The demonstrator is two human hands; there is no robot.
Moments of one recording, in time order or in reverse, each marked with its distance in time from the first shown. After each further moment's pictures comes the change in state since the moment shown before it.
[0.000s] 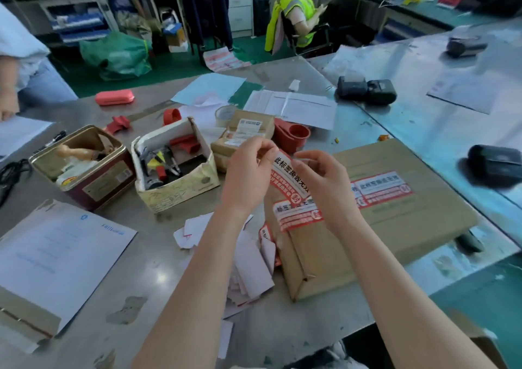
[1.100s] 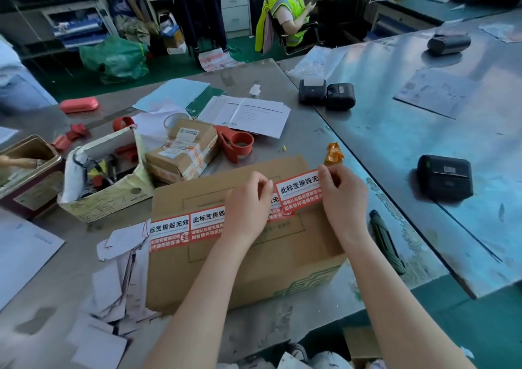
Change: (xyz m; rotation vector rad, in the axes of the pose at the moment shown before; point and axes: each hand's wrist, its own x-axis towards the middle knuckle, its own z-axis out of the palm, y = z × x) left_hand -0.005 0.075 0.202 0.258 -0.109 -0.224; right_hand 0.066 0.059 -0.217 -0.380 0.246 -0.035
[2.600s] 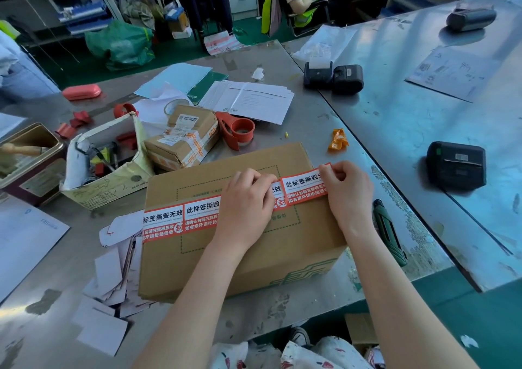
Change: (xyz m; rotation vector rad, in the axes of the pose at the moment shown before) left_hand -0.010 -0.013 0.016 0.373 0.140 0.310; right_hand 0.007 0.018 -0.006 -0.034 -0.065 0.136
